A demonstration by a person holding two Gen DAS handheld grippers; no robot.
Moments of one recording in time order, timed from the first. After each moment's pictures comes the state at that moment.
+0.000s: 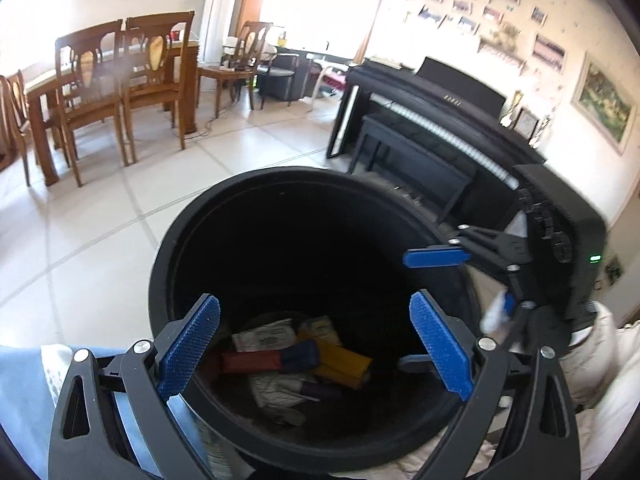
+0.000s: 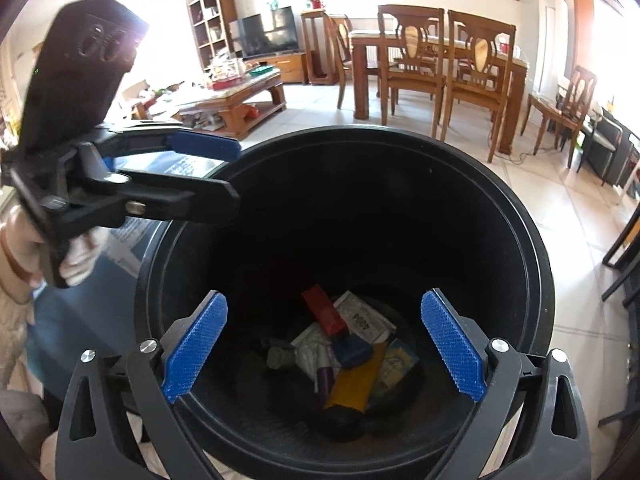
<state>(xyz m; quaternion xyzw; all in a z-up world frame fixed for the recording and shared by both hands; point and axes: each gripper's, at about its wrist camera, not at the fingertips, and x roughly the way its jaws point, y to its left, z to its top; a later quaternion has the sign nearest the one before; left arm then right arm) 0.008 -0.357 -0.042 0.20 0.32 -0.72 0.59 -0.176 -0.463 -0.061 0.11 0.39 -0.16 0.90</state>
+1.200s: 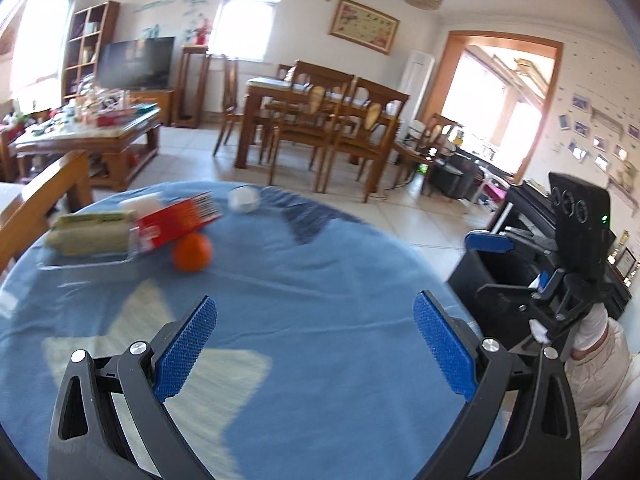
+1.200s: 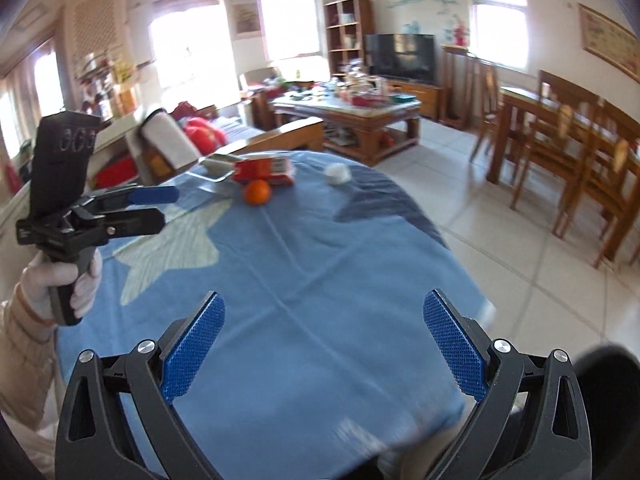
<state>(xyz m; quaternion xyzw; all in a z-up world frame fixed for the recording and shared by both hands) 0.195 -0.025 -0.010 0.04 0.32 -0.48 0.82 0.072 -0.250 0.015 0.01 0.35 0.06 0.93</state>
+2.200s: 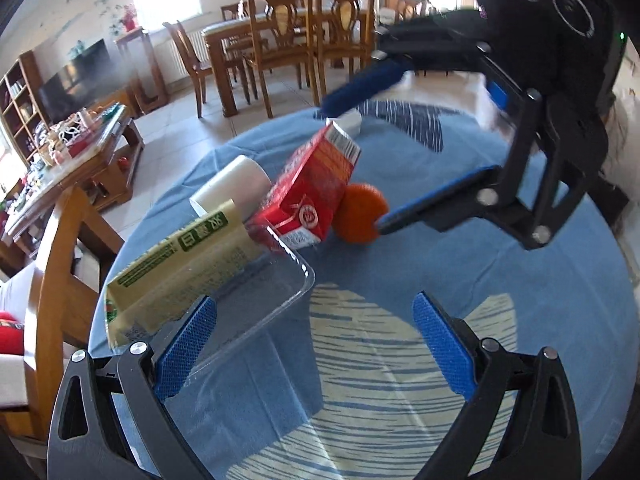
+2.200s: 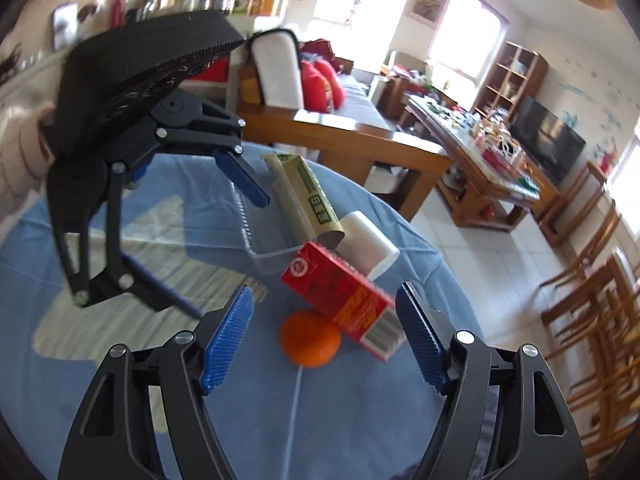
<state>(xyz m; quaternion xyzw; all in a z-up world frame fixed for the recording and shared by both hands) 0.326 -0.015 -0.060 0.29 0.35 -0.50 0.74 0.312 -0.129 -0.016 -0.26 0.36 0.24 0.86</state>
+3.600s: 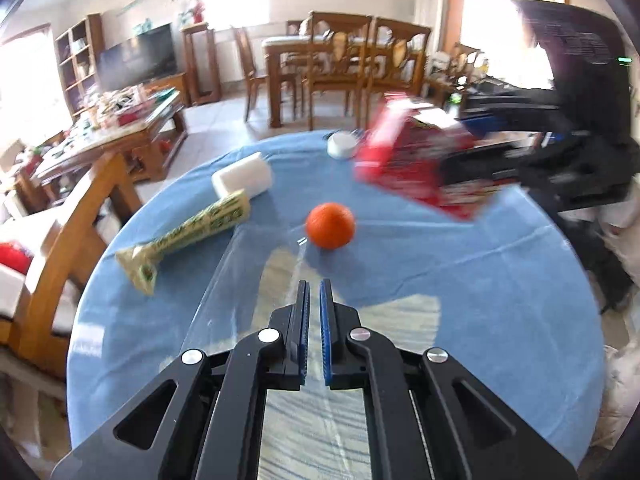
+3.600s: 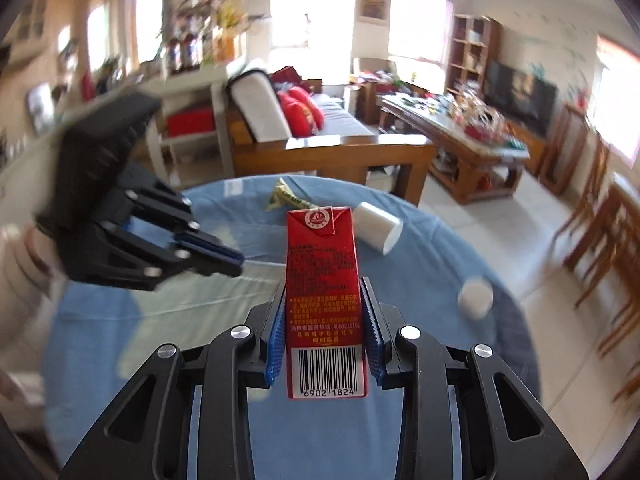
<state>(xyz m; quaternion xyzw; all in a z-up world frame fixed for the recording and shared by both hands) 0.260 0.021 -0.028 0.20 0.35 -0.42 0.81 0.207 -0.168 0.030 -0.07 0.35 0.22 0.91</state>
